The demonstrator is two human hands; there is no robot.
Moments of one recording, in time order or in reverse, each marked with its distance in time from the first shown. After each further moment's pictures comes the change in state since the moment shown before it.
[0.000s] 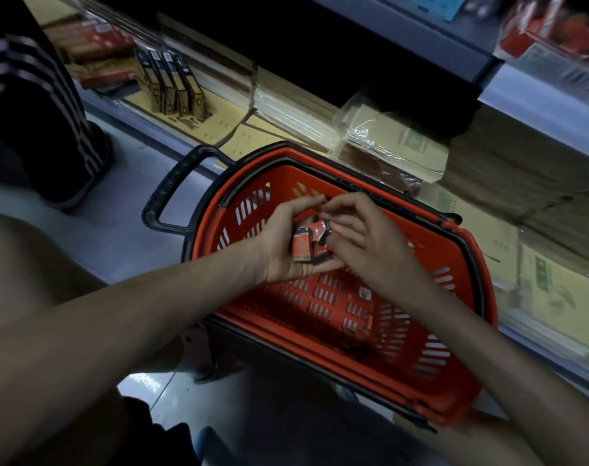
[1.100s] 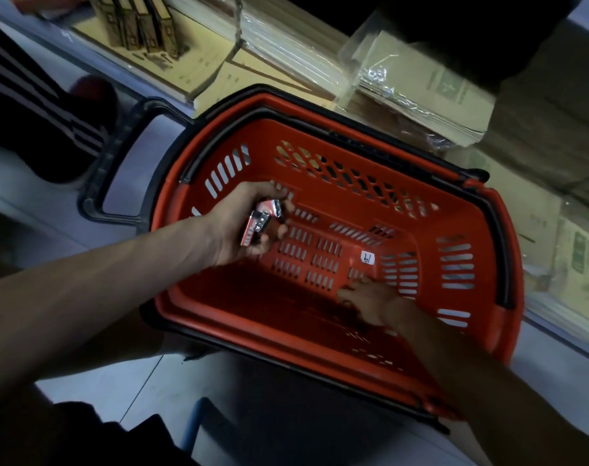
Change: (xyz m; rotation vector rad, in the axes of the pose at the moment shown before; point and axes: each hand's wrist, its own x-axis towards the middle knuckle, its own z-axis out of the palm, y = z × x) left_hand 0.031 0.018 -0.059 0.254 0.297 -0.043; right_hand -0.011 0.295 0.004 -1.203 -0.932 0.297
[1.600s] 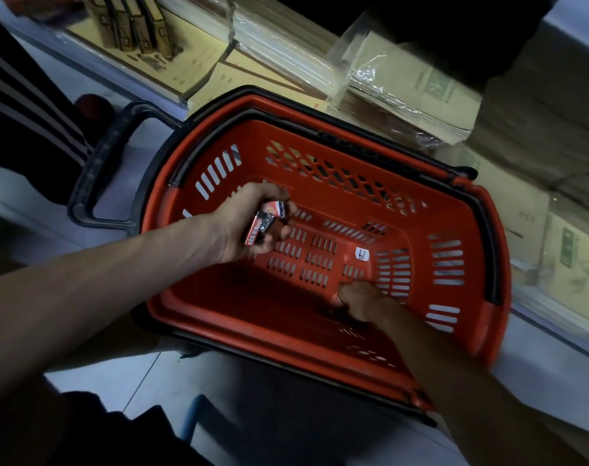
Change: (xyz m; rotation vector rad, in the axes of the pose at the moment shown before) left_hand -0.001 -0.001 0.016 0.041 0.014 0.001; right_hand 0.007 -0.014 0.008 0.225 0.048 0.154
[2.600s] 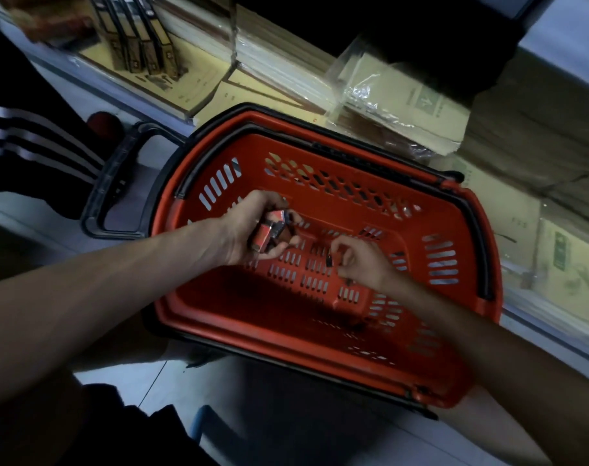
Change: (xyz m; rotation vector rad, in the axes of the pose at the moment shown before) left_hand 0.000 0.005 -0.002 0.020 -0.013 -0.051; right_hand -0.028 -0.004 -0.096 0.628 0.436 -0.101
